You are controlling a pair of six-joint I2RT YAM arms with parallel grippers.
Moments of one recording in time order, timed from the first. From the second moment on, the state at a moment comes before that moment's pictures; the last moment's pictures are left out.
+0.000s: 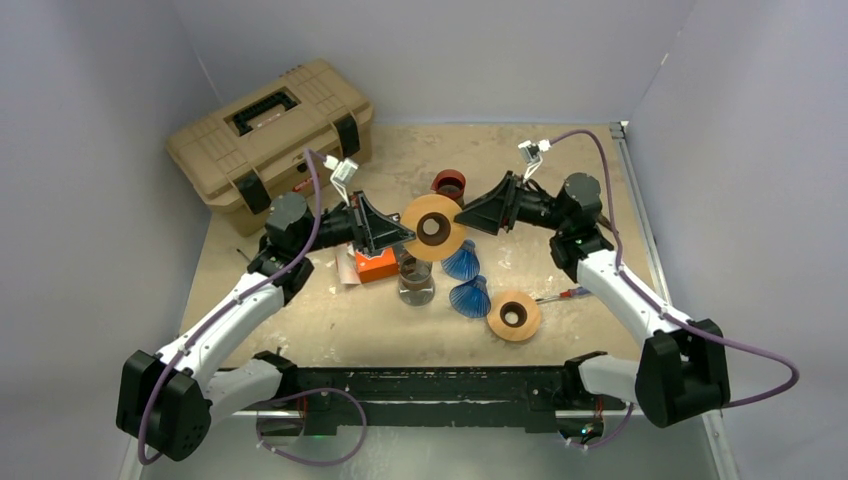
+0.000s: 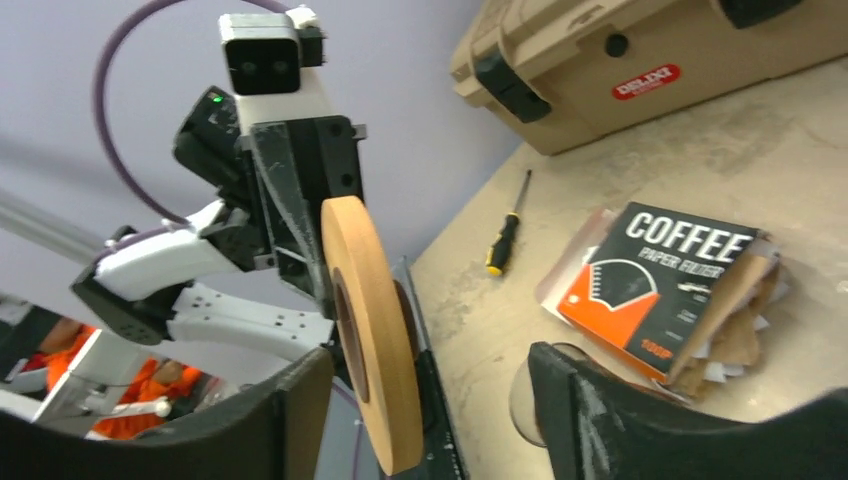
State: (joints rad) left arm -0.42 1.06 0.72 0.40 0.83 -0.85; right arm 0.29 1.22 0.78 0.56 -0.99 0.89
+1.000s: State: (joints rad) left arm -0.33 1.10 0.70 0.30 0.80 -0.83; right arm 0.29 1.15 0.77 0.38 -0.83 0.75
